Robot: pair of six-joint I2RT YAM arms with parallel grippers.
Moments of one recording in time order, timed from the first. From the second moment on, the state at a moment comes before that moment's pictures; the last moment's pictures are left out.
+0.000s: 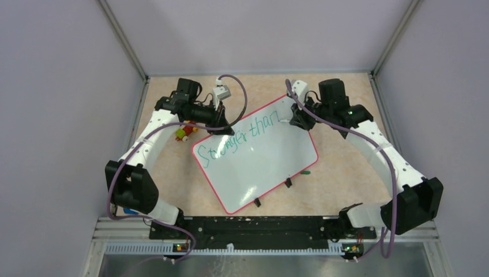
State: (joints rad) left arm -0.26 1.51 1.37 -0.83 0.96 0.41; right arm 0.39 1.33 1.28 -0.62 -0.43 -0.43
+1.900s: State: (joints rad) left arm 0.05 1.47 1.37 -1.08 1.12 0.56; right arm 1.00 1.34 1.13 -0.39 -0.41 -0.26
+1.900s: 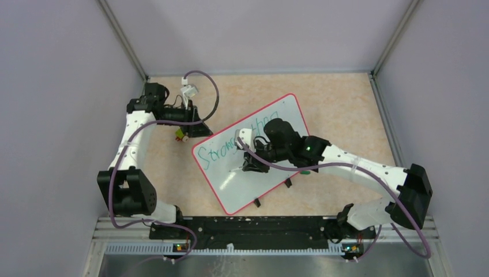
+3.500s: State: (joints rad) left arm -0.05 1.42 1.26 -0.98 1.14 0.39; right arm 1.12 1.38 1.02 -0.25 -0.30 -0.28
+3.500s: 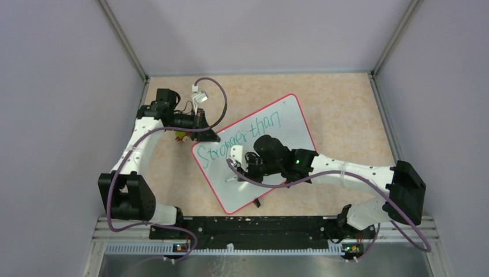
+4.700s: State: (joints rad) left arm -0.06 1.42 1.26 -0.98 1.13 0.39; right arm 1.15 1.45 1.07 -0.22 -0.24 -0.28
